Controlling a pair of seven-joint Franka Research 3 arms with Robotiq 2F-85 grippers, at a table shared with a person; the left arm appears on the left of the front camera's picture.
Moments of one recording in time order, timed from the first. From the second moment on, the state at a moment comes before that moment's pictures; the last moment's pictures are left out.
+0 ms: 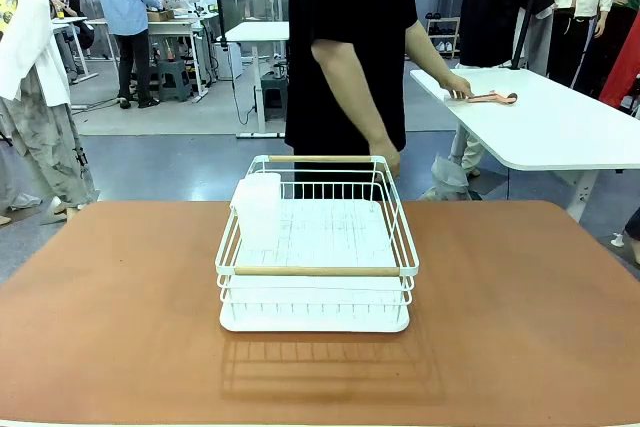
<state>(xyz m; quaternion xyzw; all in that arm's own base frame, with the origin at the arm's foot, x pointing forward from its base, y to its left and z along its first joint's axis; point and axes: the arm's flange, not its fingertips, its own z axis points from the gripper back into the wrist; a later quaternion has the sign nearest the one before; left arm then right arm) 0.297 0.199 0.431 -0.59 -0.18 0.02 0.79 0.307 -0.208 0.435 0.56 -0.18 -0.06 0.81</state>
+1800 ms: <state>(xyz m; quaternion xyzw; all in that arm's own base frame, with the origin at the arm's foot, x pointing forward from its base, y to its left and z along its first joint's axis) 0.296 0.199 0.431 -0.59 -0.18 0.02 0.79 0.307 -0.208 0.435 0.56 -0.18 -0.06 0.81</state>
